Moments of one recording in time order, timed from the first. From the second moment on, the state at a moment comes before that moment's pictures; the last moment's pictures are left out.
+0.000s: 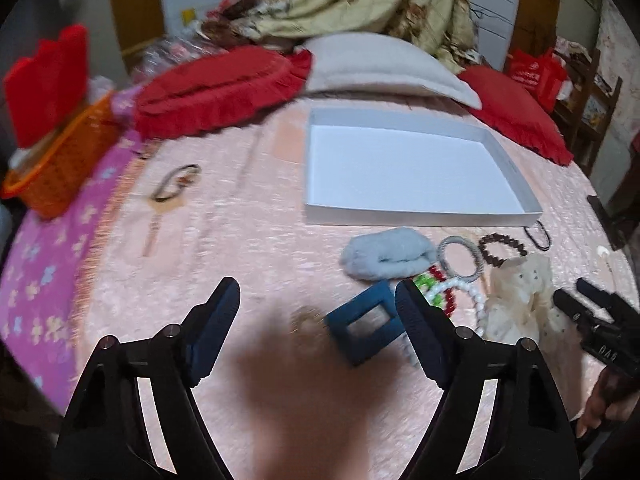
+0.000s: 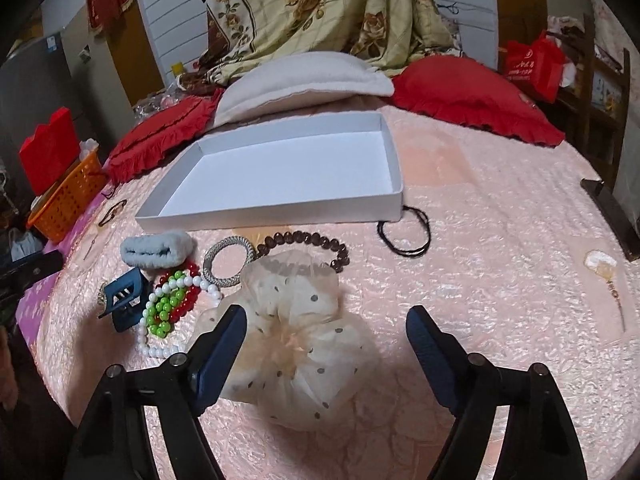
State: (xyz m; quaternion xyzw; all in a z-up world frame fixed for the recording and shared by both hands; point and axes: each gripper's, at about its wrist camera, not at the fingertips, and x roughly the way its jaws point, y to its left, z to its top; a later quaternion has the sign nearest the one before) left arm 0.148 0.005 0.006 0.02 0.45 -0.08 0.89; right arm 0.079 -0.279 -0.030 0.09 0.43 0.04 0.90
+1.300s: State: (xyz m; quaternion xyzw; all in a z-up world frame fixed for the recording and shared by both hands) left arm 0.158 -0.003 0.037 -0.05 0.47 -0.18 0.86; right arm 0.065 -0.235 0.017 0.08 0.39 0.13 0.91
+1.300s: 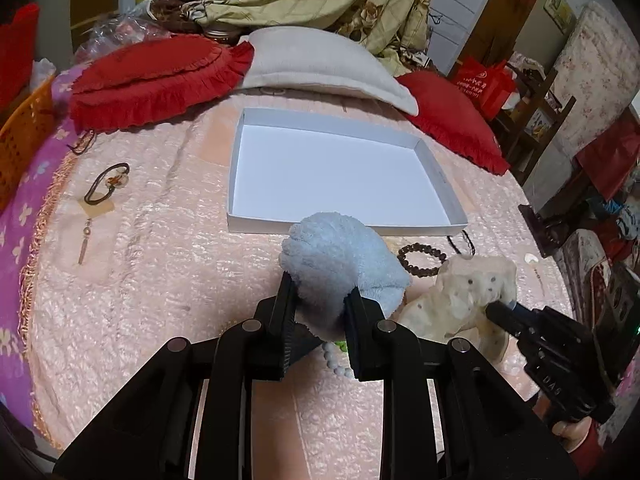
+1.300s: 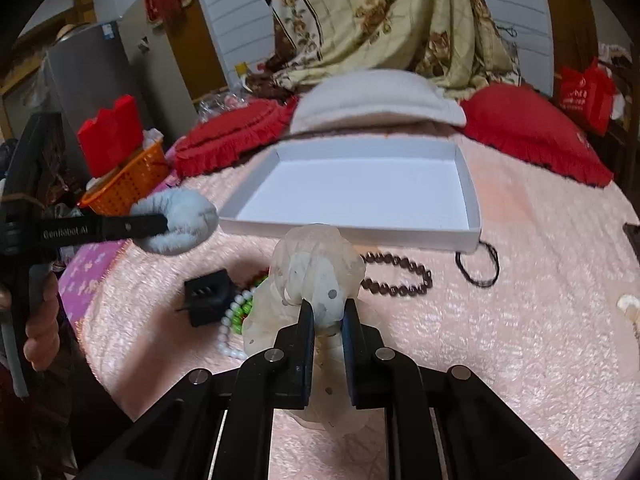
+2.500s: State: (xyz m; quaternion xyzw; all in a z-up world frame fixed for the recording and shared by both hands) left arm 0.403 -0.018 -0.028 -0.08 0.51 -0.10 0.85; right arm 0.349 -0.274 -0.041 0.27 0.45 0.07 0.85
